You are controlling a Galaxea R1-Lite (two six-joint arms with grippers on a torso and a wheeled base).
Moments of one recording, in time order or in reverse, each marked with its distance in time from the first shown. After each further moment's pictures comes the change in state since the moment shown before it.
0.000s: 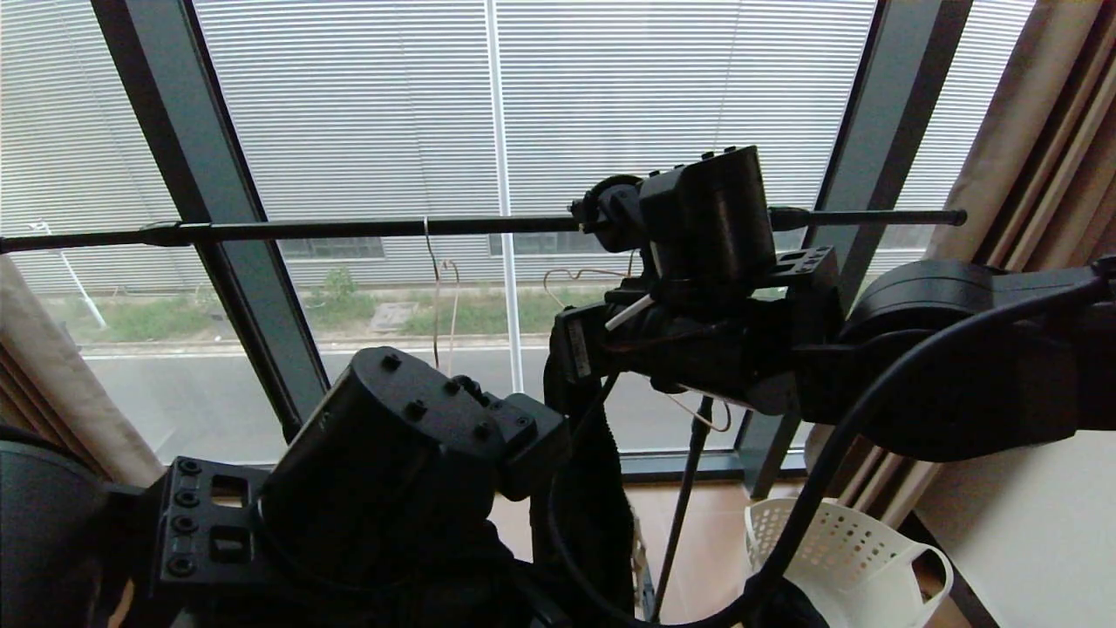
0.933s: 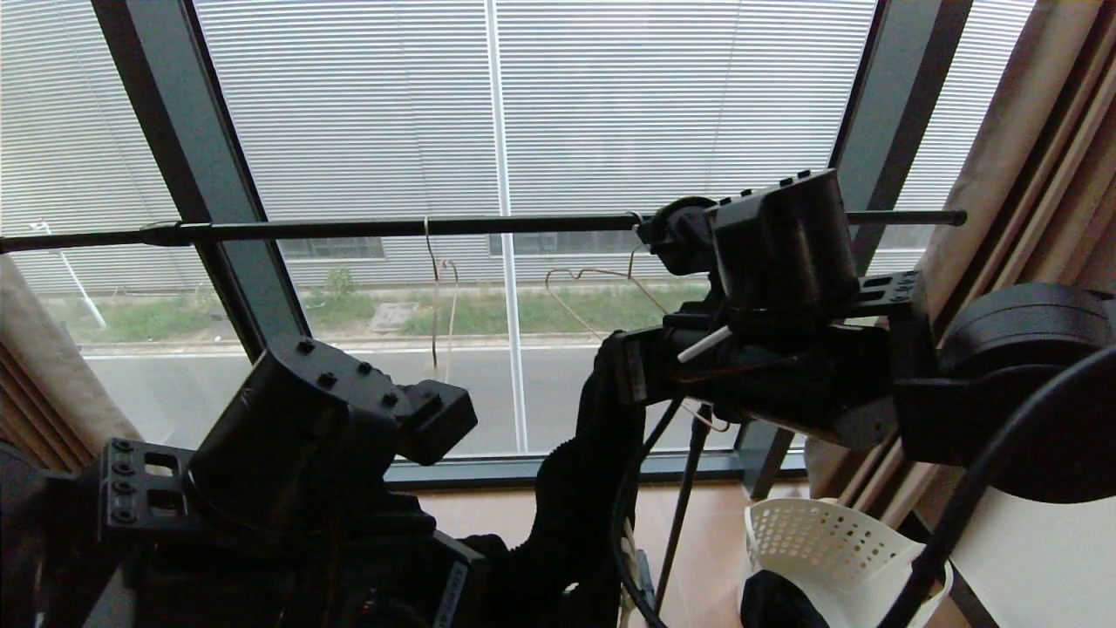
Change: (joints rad) left arm 0.159 -0.067 0.093 -0.001 -0.017 -0.081; right arm -0.039 -0.134 0.203 -0.009 -0.006 0.077
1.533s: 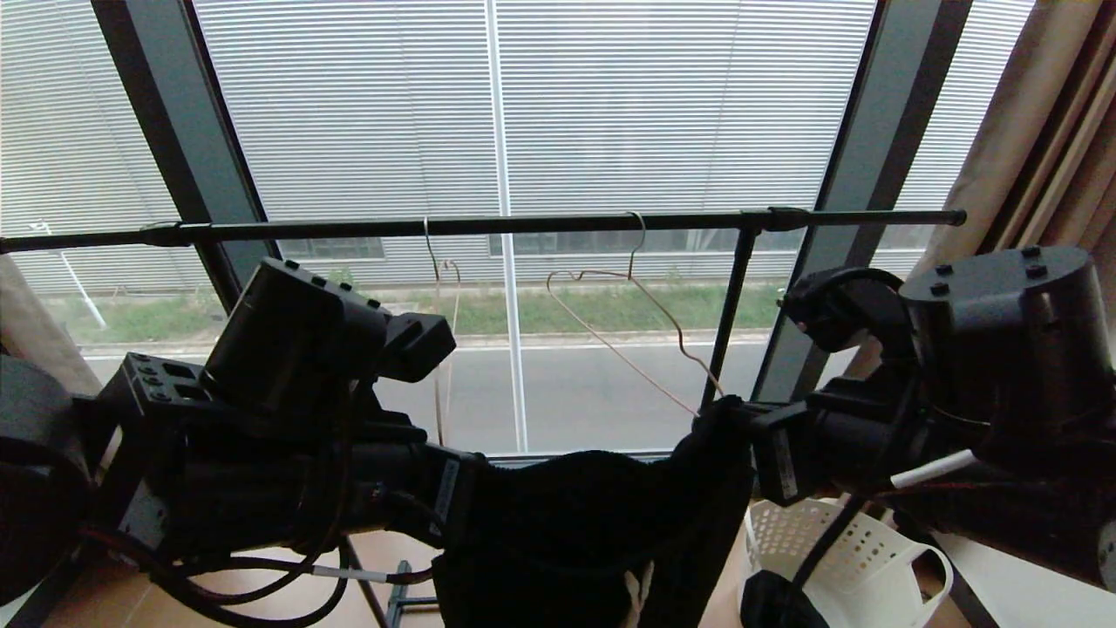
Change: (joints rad) left arm 0.133 0.054 -0.103 -0.027 -0.003 0.056; right arm -0.010 -0.288 0.366 0.011 -0.050 -0.011
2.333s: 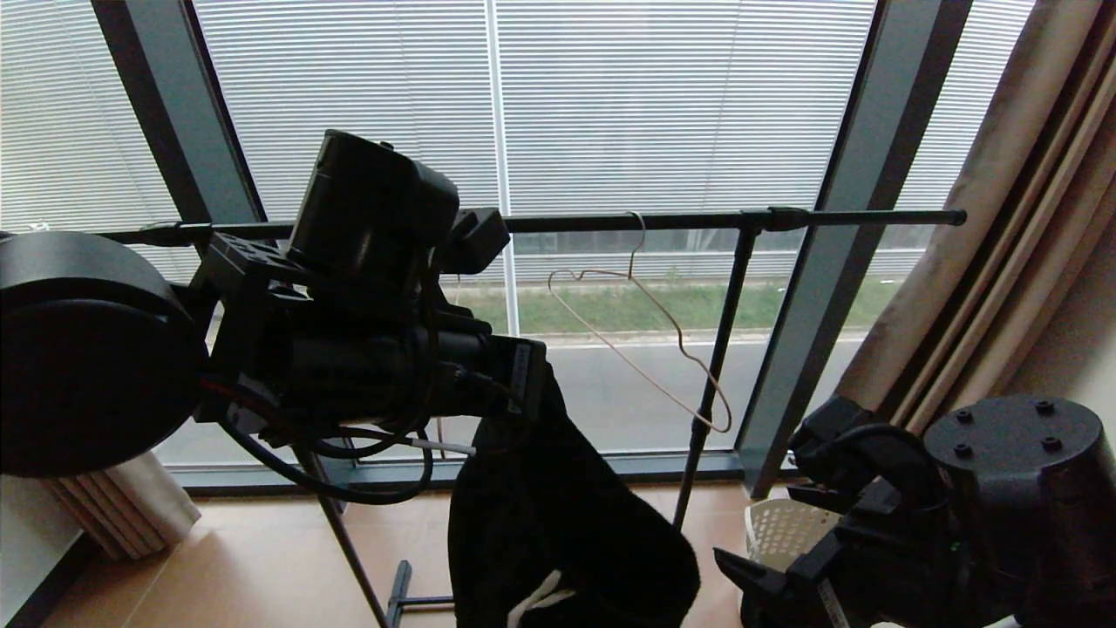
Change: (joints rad) left arm -0.024 0.130 -0.295 0.004 0.038 0.000; right arm 0.012 -0.064 0.294 -0.108 0.123 -0.141
